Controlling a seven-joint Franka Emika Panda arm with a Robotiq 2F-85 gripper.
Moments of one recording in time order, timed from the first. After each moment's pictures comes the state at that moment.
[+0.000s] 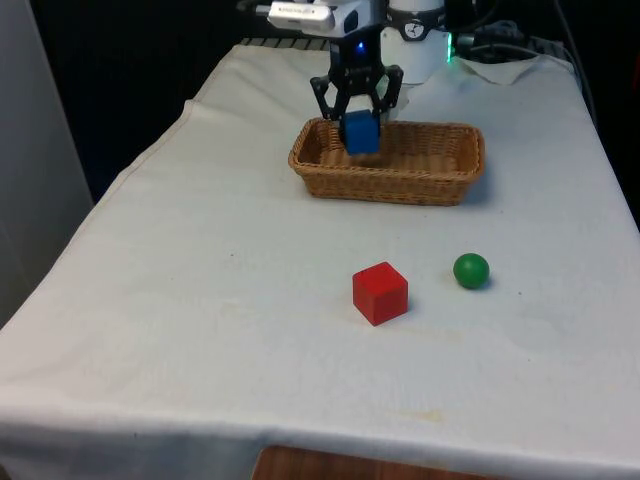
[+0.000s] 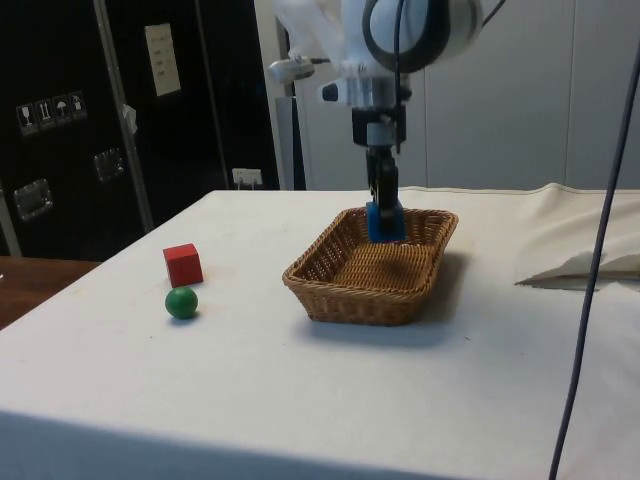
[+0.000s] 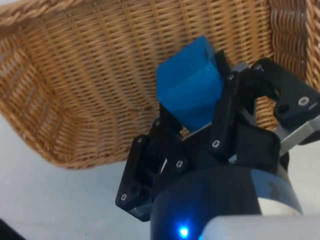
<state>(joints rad) 0.11 0.05 -0.27 -2.61 0.10 2.67 -0.63</state>
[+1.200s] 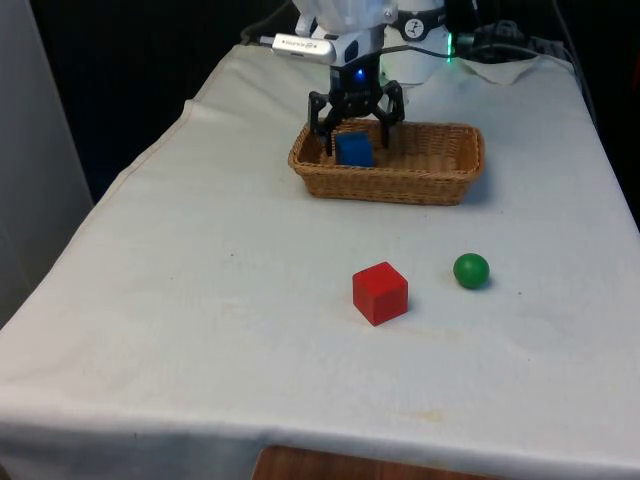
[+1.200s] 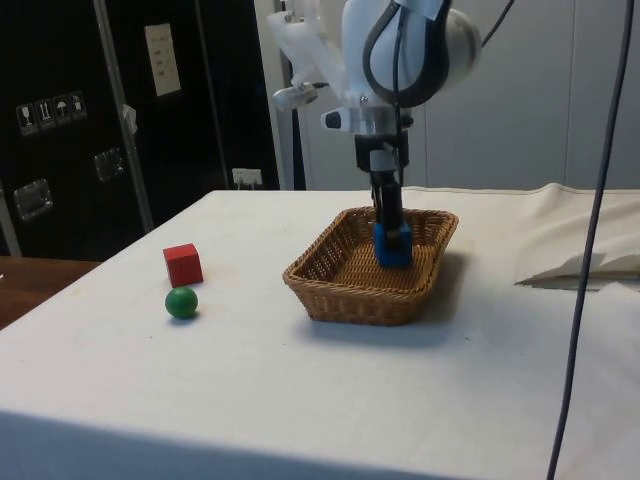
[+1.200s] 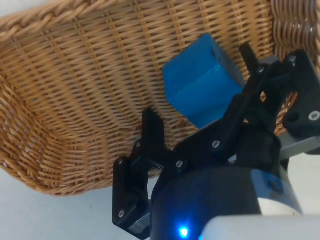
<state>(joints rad) 0.11 0.17 -0.26 -2.60 0.11 2.76 -0.63</state>
